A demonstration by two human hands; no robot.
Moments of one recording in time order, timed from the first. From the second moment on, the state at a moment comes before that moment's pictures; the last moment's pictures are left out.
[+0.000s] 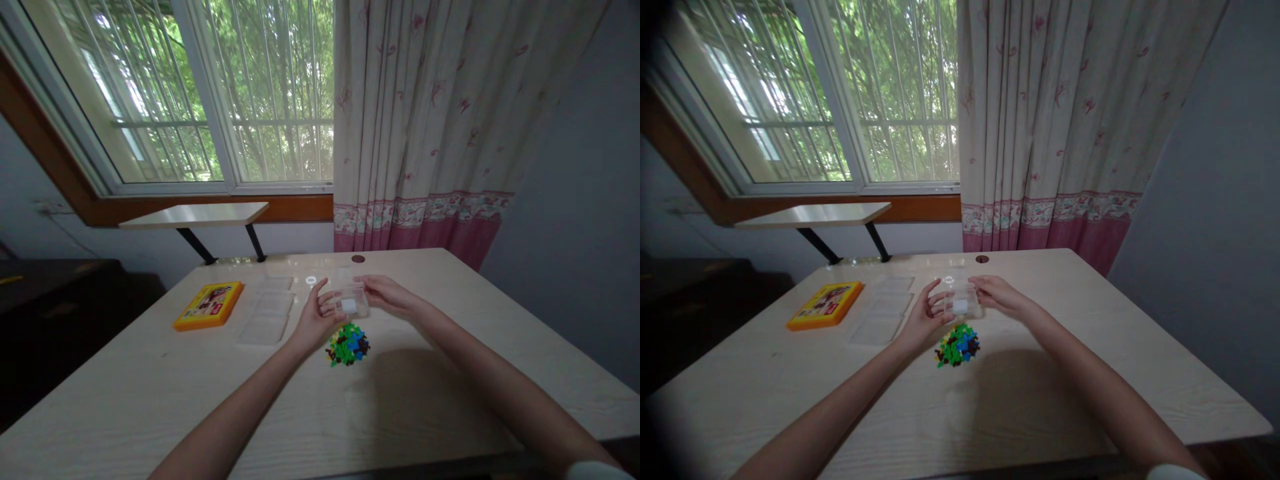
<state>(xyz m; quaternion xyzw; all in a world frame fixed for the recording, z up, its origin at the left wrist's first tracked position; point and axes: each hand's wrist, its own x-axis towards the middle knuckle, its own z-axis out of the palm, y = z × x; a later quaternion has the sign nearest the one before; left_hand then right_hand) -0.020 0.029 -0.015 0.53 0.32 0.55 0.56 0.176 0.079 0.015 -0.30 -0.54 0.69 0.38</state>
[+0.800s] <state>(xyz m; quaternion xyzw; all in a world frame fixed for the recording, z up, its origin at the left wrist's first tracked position) -0.084 0.032 0.032 0.84 0.50 0.20 0.08 0.258 0.104 -0.030 -0.53 -0.73 0.24 0.36</state>
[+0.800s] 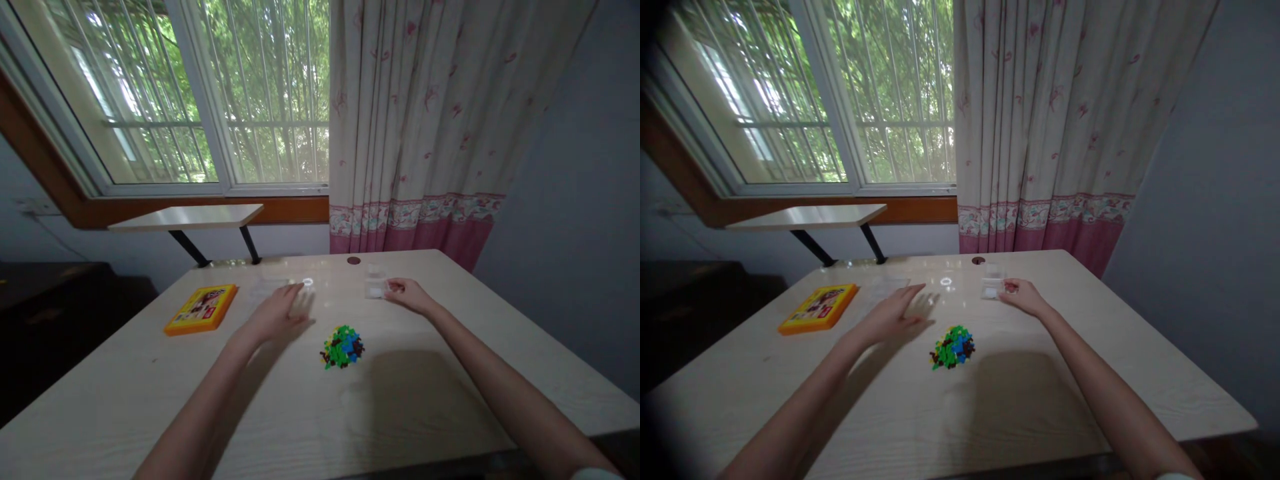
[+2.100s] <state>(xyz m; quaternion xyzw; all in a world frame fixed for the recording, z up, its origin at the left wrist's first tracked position) -0.205 -0.023 0.011 0.80 0.56 0.13 0.15 0.292 0.102 -0.038 -0.50 -0.79 0.09 0.34</state>
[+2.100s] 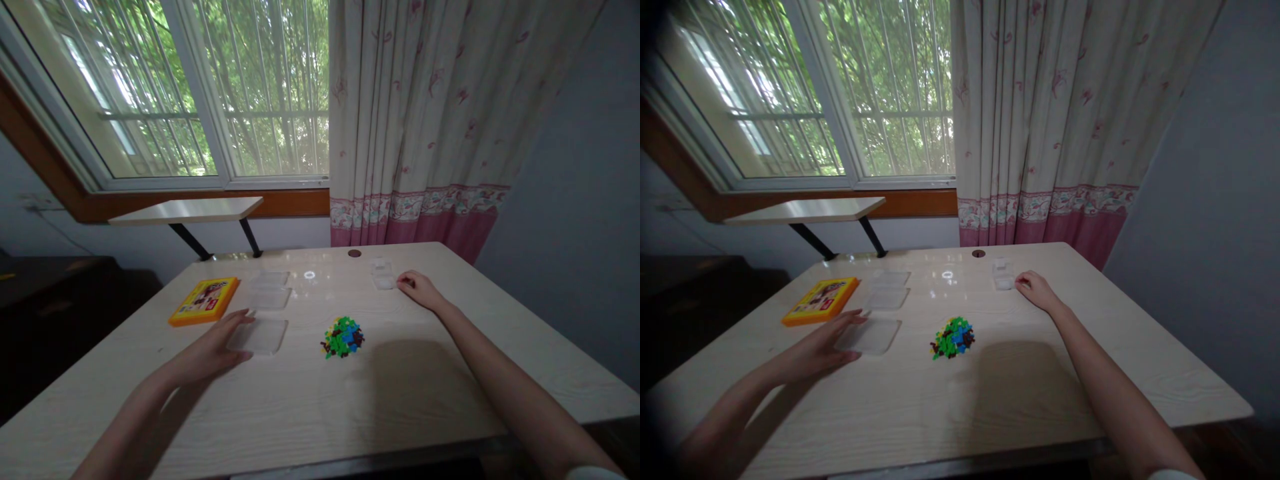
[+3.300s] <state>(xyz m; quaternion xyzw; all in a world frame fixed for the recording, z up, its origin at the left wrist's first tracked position) -0.051 0.033 0.035 0.66 0.47 0.46 0.37 0.174 0.028 0.023 -0.30 -0.86 0.06 0.41</state>
